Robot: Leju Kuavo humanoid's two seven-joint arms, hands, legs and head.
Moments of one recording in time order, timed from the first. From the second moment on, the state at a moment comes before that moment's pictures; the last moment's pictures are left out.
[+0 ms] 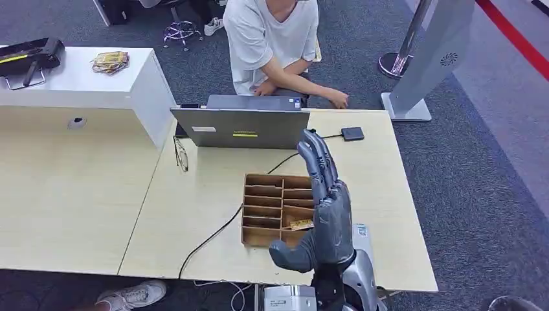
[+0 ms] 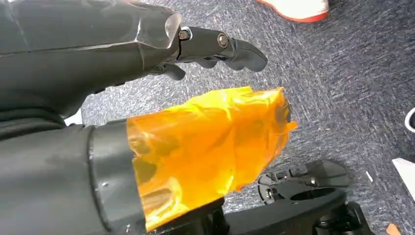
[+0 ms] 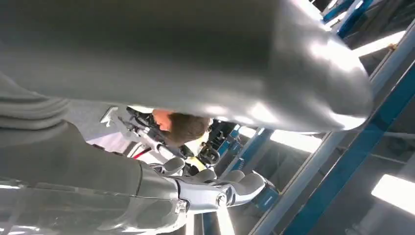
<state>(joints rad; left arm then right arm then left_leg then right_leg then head) -0.09 -0.24 0.81 -0.21 -1.22 0.25 0.05 -0.17 -0.01 0.60 -1.75 0.82 -0.51 -0.31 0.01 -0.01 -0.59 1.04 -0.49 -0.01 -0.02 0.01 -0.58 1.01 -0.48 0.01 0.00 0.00</state>
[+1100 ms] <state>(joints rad) -0.09 -0.24 0.82 -0.21 -1.21 0.25 0.04 -0.13 -0.03 0.63 -1.69 0.85 -0.50 -0.31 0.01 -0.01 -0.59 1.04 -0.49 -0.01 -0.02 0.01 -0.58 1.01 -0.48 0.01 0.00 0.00</state>
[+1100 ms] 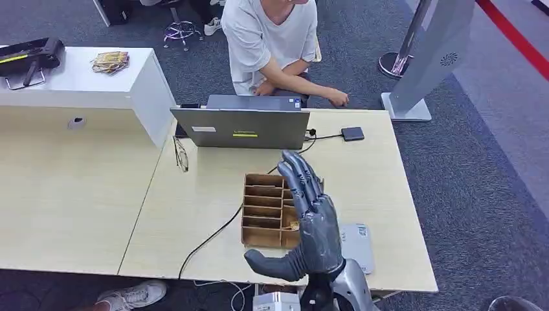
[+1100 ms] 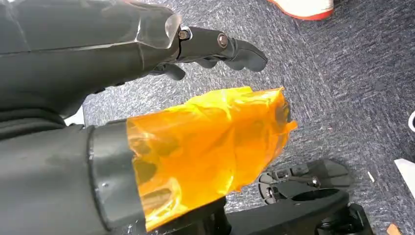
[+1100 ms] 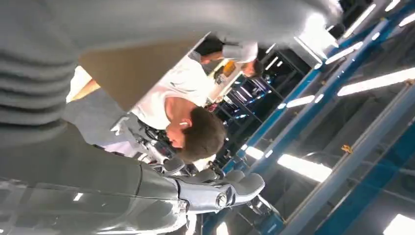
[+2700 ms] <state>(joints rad) -0.09 -0.24 0.82 -0.21 -1.25 0.25 0.04 -0.09 -0.04 0.58 -1.35 0.95 -0.53 -0.23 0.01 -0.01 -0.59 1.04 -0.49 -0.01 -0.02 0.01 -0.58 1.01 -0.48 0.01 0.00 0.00</state>
